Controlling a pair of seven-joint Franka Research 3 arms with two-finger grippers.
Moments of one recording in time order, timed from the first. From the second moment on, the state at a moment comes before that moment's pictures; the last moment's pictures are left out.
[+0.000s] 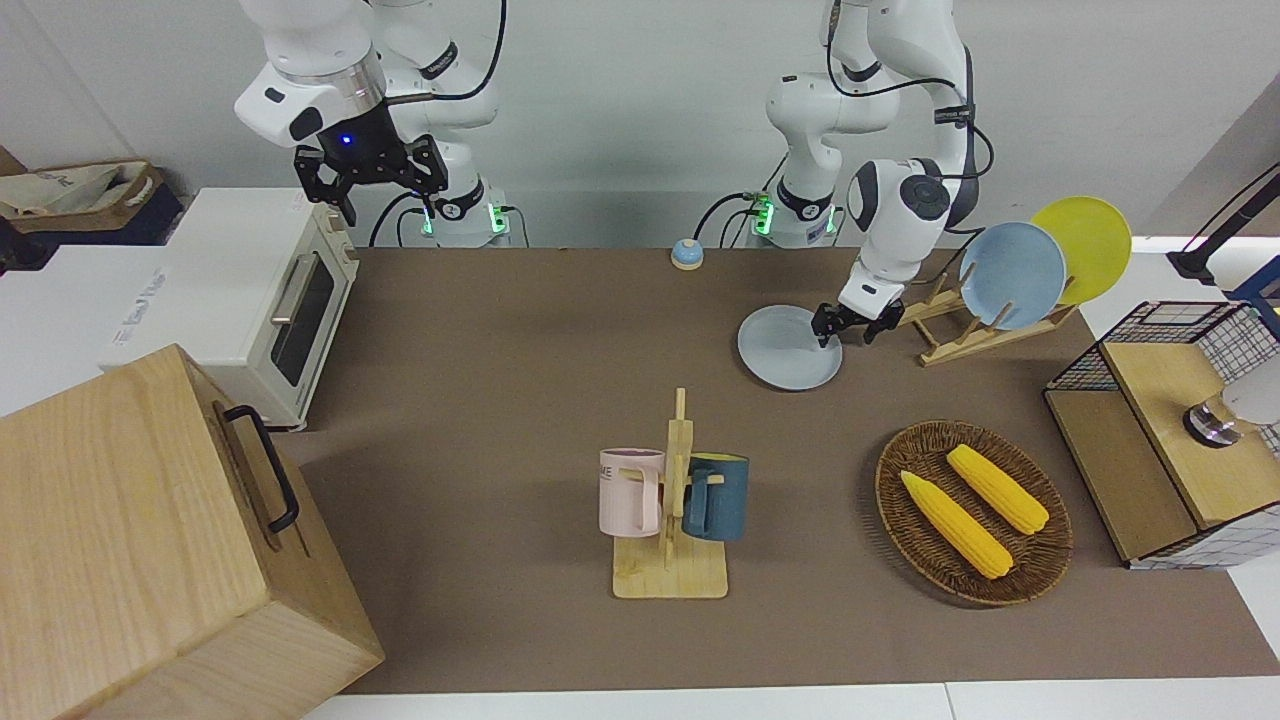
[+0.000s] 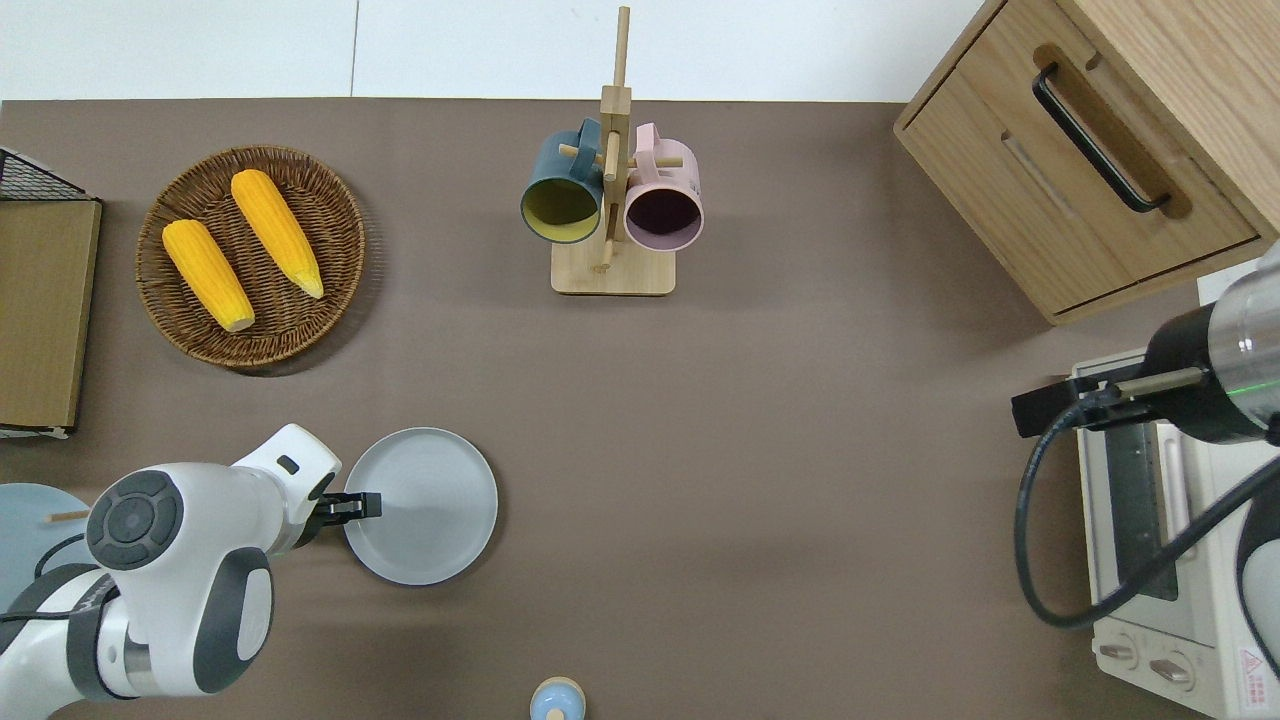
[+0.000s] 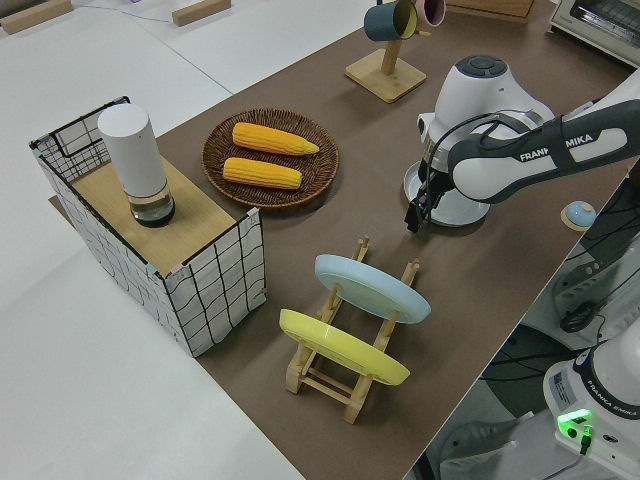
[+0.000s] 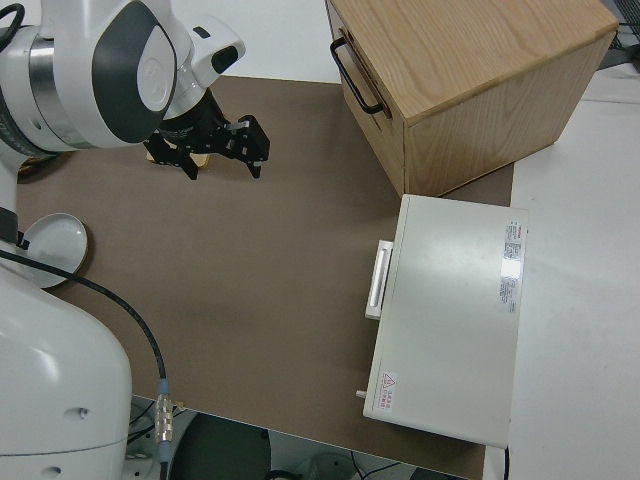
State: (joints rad) left arm -0.07 -0.10 -0.01 -2.56 -0.04 2.44 -0.12; right arm 0.02 -0.01 0.12 -1.48 0.00 1.39 0.02
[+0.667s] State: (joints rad) left arm -0.07 -0.11 -0.02 -2.56 -0.05 2.44 -0.14; right arm 0.02 -0.01 0.12 -1.48 0.00 1.39 0.02
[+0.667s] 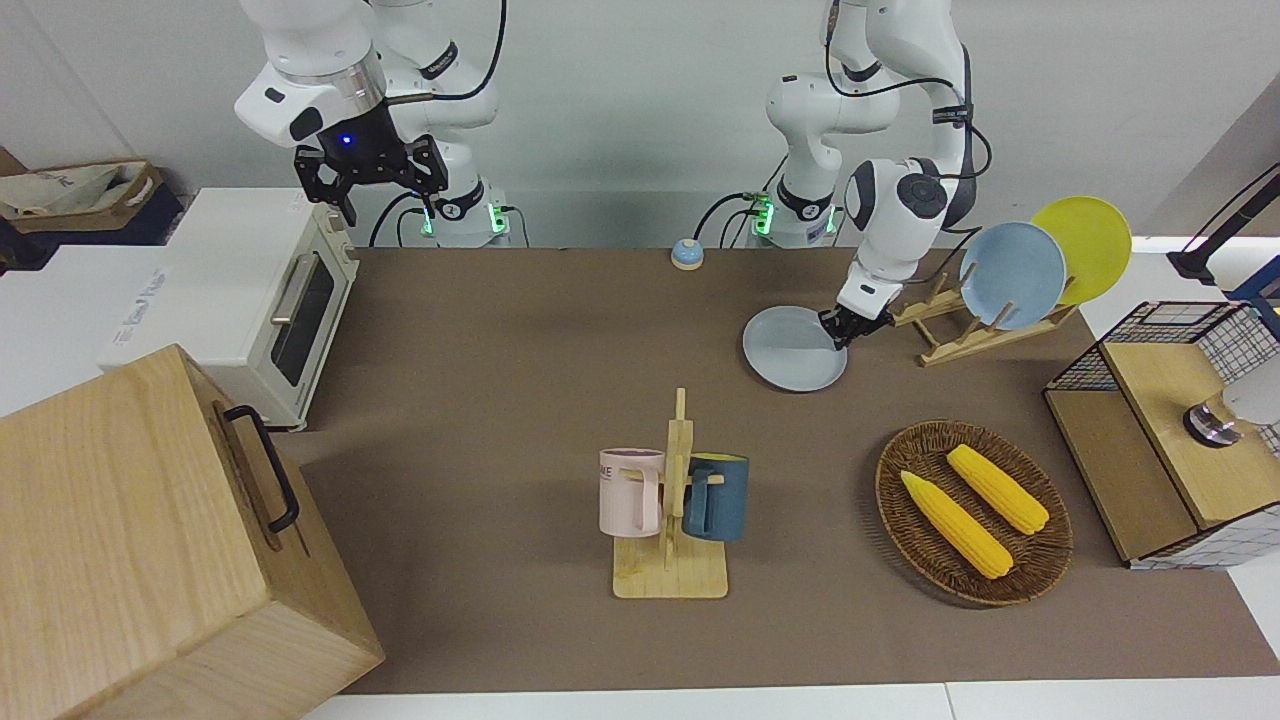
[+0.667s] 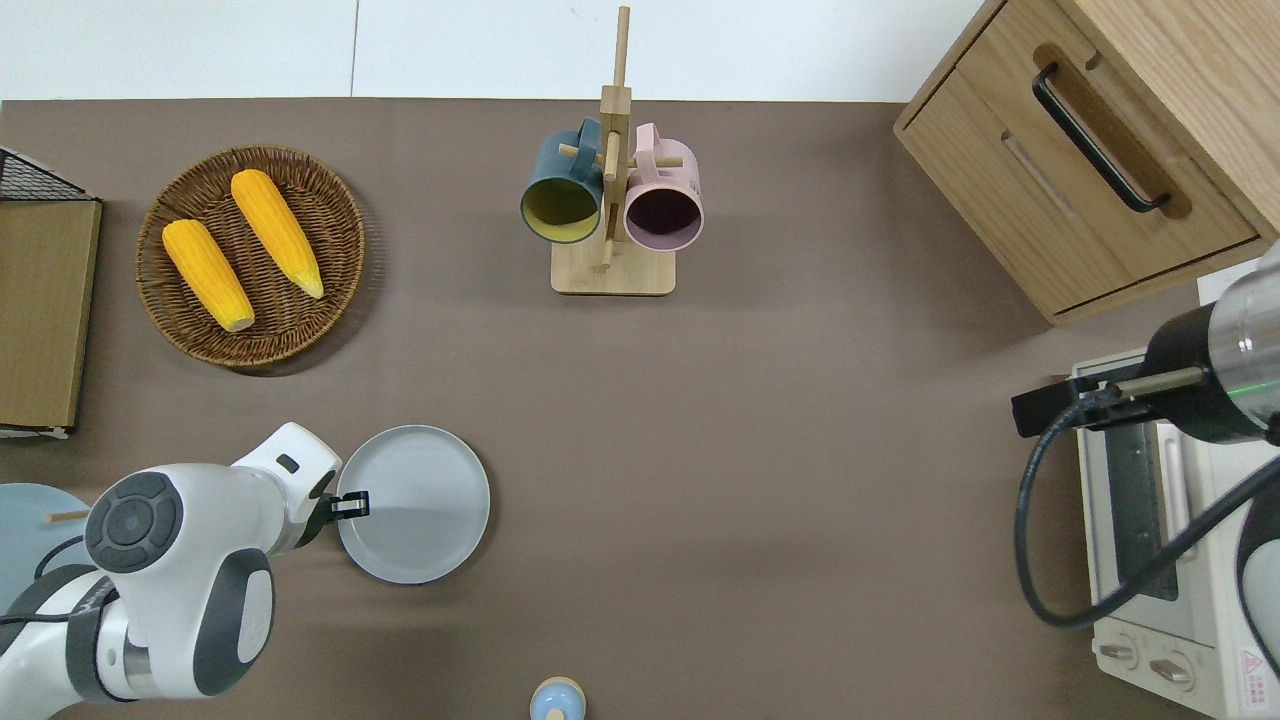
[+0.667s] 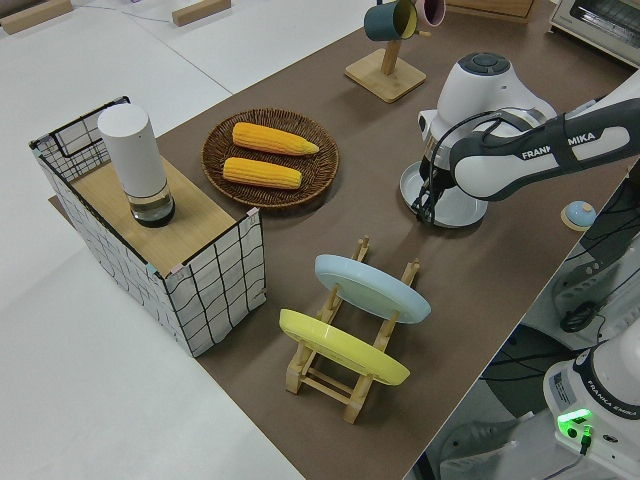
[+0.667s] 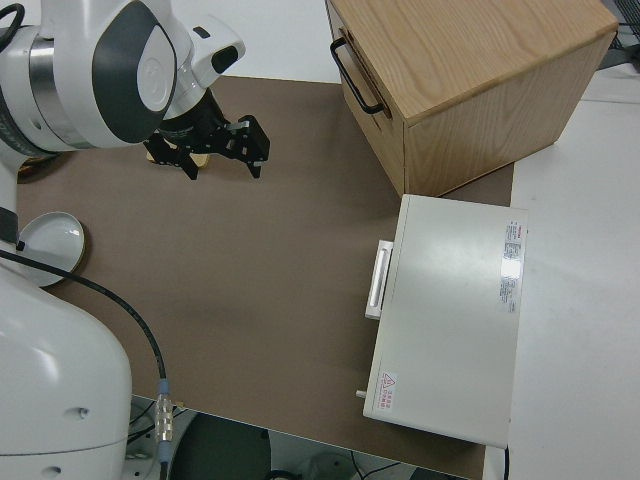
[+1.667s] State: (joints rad) left arm -0.07 -0.11 -0.07 -2.56 -0.07 2.44 -0.22; right arm 0.02 -0.01 0.12 -1.48 0.00 1.39 0.02
